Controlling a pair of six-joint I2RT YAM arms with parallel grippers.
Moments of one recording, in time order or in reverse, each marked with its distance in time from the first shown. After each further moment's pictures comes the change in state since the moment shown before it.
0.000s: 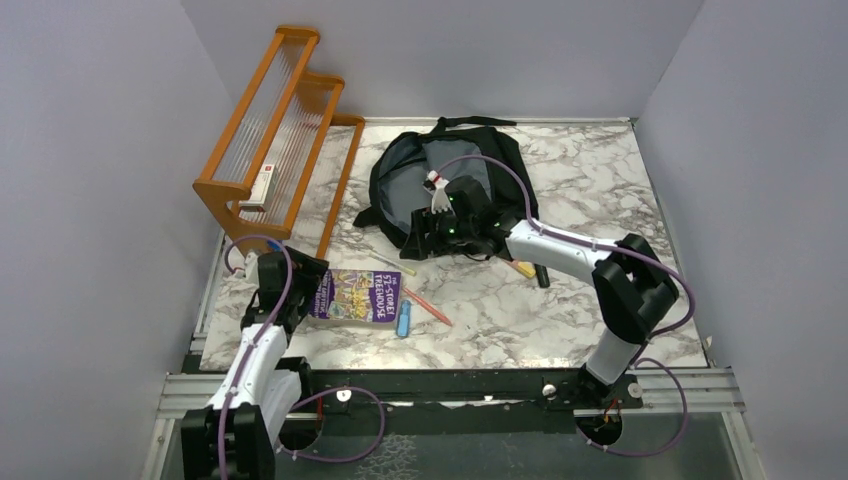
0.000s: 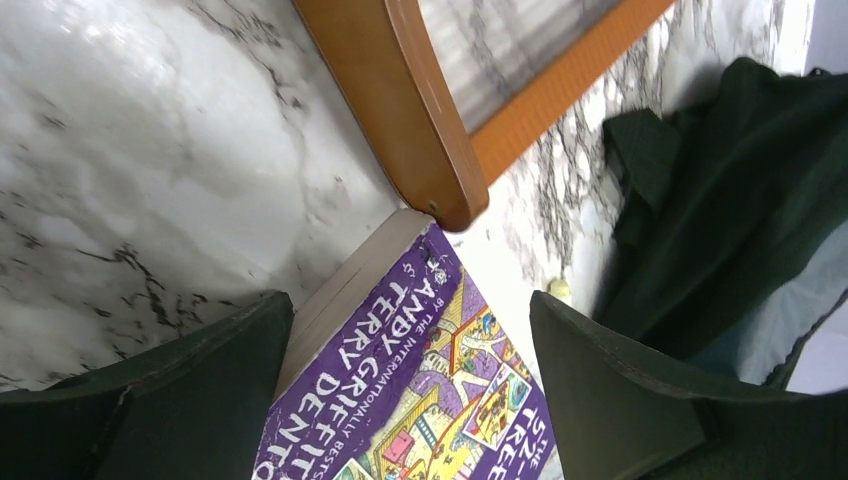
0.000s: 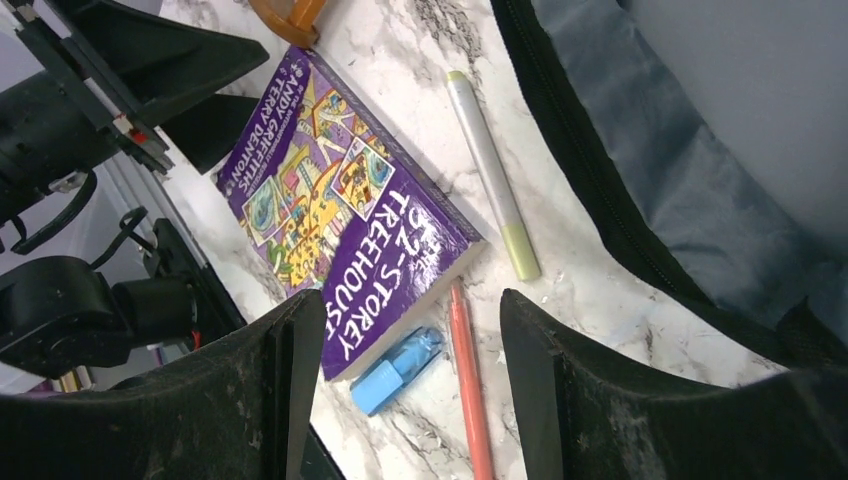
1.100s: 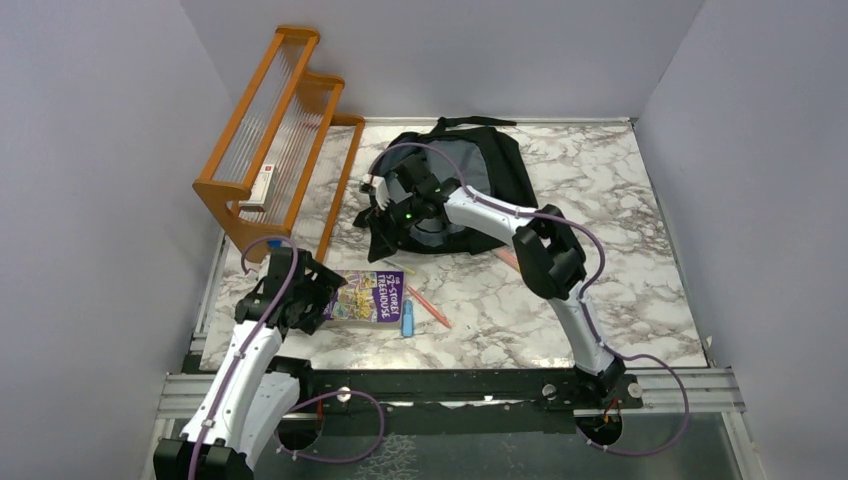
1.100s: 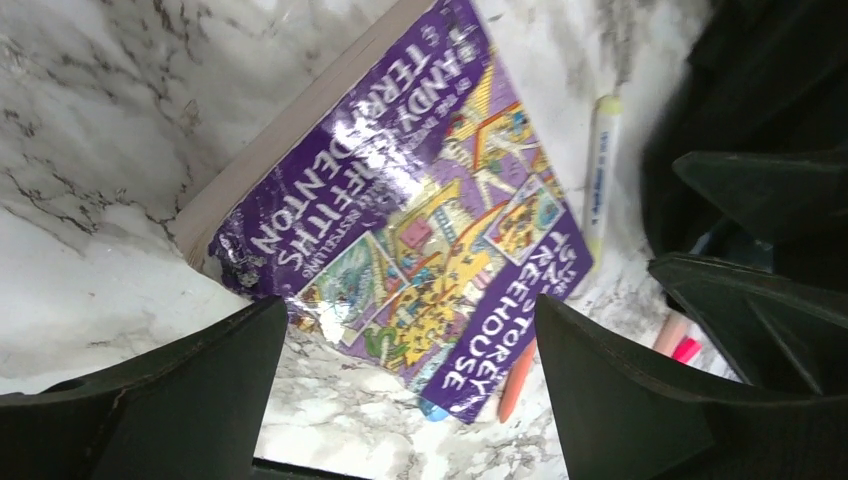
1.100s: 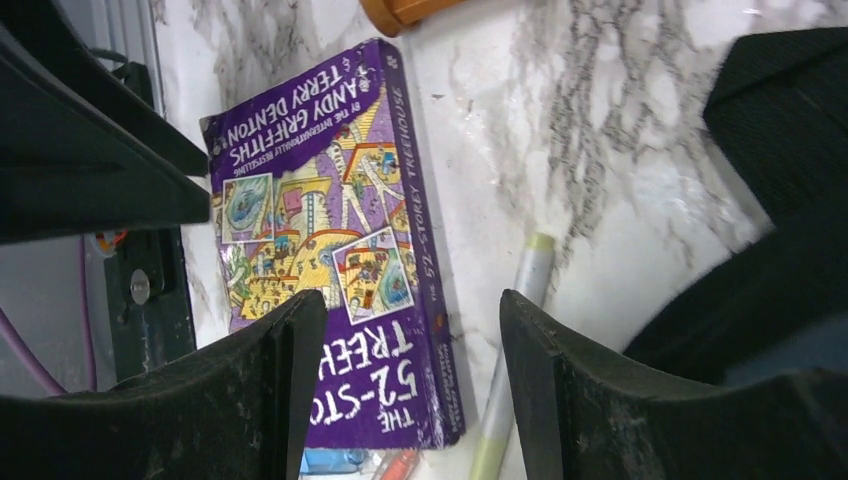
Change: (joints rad) left arm -0.206 -0.119 0.261 -0.613 0.011 -0.102; right arm 0.011 0.542 0.679 -0.346 -0.382 -0.513
